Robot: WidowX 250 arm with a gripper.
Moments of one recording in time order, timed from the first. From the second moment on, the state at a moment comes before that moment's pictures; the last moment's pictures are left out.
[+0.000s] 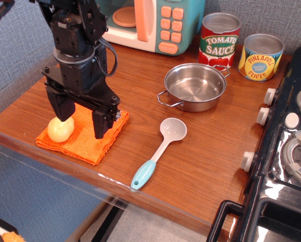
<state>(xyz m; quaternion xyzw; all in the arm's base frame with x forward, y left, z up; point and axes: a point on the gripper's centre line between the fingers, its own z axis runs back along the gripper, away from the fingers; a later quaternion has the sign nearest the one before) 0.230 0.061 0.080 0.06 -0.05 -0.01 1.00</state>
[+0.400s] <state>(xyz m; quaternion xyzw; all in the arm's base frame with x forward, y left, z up) 0.229 0.058 0.074 0.06 -0.04 0.00 1.00</state>
